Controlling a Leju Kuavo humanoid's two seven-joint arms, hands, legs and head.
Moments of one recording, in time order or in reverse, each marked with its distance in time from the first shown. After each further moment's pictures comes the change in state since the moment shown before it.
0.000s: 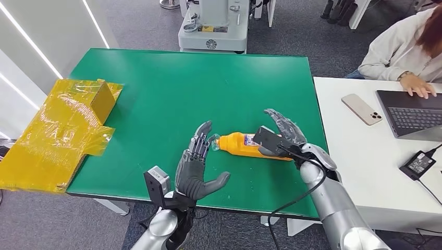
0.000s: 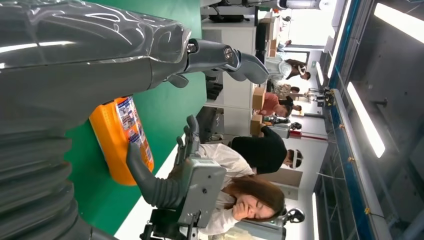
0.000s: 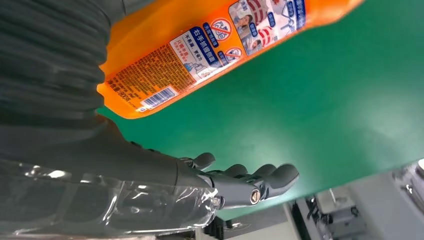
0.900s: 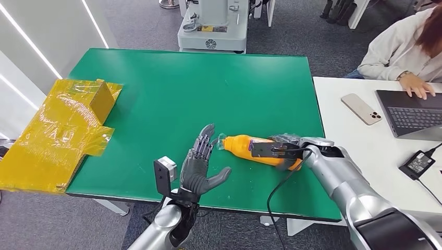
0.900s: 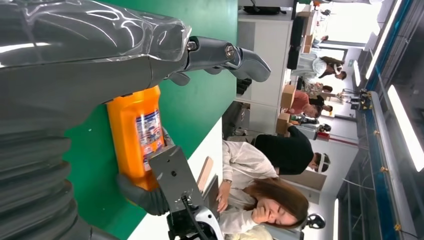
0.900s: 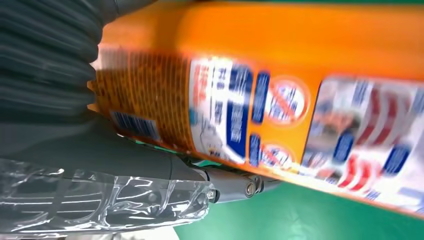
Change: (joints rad) left arm -0.066 0.003 -0.025 0.150 0.131 0.017 0.004; right arm -0.257 -0.071 0.361 0.357 0.042 0.343 0.136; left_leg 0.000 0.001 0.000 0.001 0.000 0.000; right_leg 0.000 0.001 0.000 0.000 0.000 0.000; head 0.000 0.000
